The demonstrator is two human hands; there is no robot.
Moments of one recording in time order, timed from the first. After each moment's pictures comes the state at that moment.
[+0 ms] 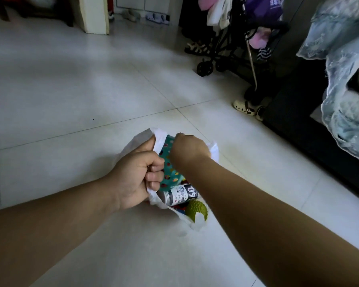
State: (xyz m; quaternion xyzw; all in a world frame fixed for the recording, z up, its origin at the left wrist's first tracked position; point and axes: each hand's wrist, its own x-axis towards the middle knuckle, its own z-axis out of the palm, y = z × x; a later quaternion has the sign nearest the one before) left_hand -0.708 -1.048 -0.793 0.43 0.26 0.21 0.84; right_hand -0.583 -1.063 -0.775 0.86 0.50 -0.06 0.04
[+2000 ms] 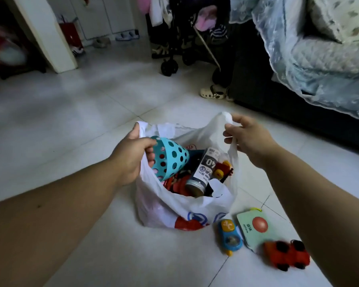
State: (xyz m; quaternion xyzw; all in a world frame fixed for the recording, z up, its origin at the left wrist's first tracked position) left_hand -0.470 -1.133 -0.791 0.57 0.41 0.26 0.67; right_hand -0.263 -1.279 -0.791 0.73 0.28 -0.27 -0.56
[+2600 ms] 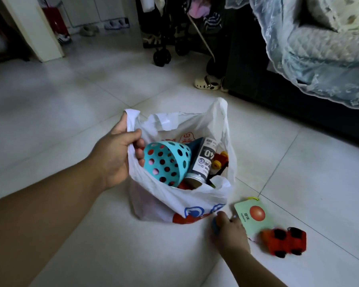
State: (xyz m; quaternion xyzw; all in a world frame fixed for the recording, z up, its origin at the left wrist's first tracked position) left_hand -0.495 -1.136 -0.803 0.54 0.33 0.28 0.72; right_hand -0.372 -1.356 -1.022 0.93 0.24 -0.24 -0.15
